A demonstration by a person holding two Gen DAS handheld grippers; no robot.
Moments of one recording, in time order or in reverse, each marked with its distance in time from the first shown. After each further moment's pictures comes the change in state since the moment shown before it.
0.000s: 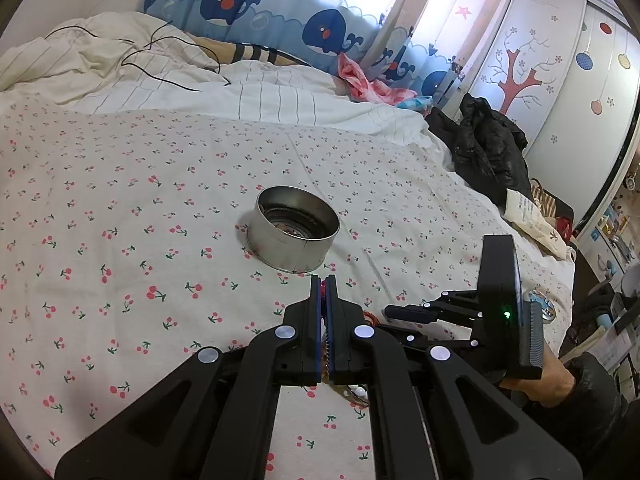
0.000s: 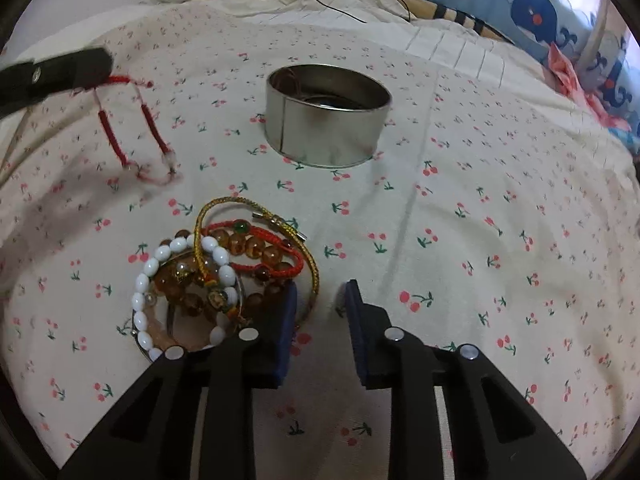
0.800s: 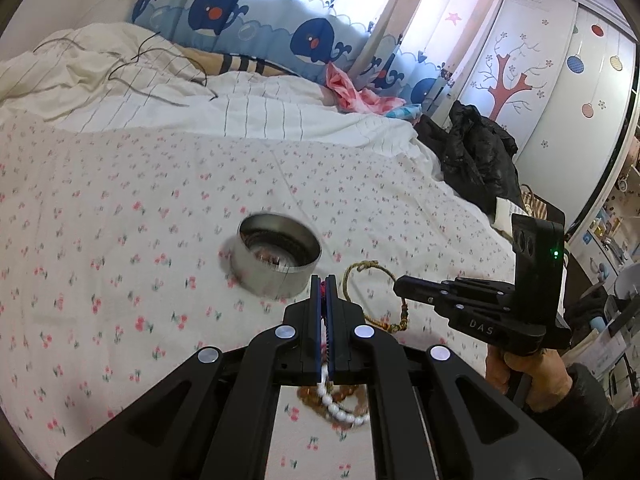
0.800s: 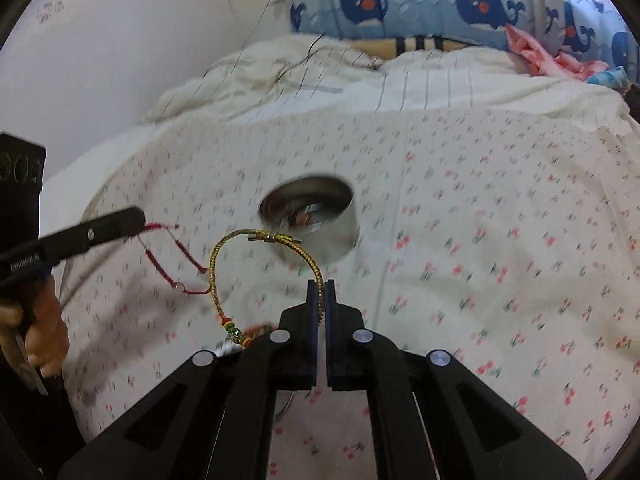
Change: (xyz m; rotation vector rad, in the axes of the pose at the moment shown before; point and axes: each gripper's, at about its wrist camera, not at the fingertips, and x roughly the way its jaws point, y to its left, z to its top) left arm 0.001 -0.013 0.031 0.023 -0.029 -0.035; right arm -0.066 -0.054 0.026 0.271 -0.277 0.182
